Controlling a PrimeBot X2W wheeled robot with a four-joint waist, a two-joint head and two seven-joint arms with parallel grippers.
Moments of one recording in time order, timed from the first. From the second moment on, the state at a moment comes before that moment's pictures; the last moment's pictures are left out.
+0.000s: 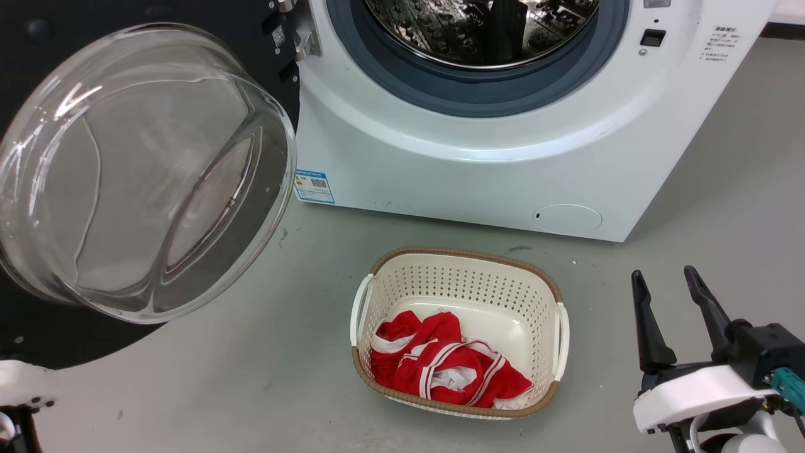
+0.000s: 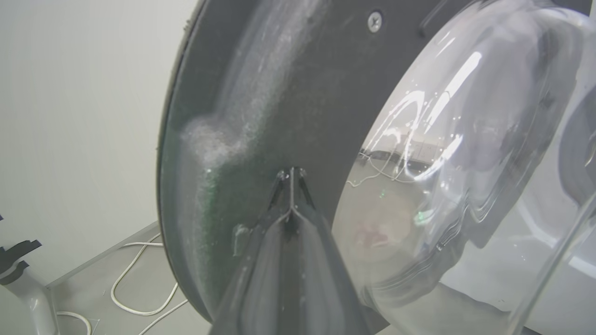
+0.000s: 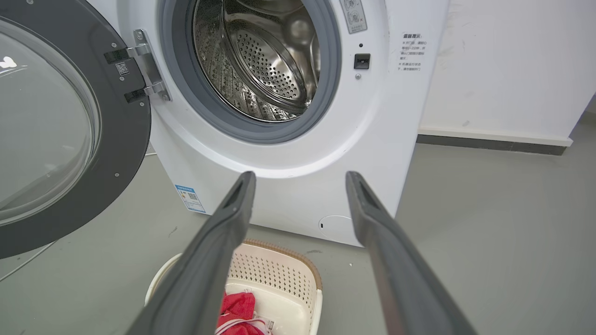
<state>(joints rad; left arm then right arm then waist) -0.05 0.46 0.18 0.17 -0.52 0.24 -0.26 0.00 -0.05 -0.03 -0.02 0.09 0.13 -0.10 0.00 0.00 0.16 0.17</state>
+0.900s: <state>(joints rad) 0.16 0.29 0.07 -0.03 -0.34 0.22 -0.26 0.03 -0.05 -0.01 0.05 0.11 0.13 -0.14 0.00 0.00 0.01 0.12</state>
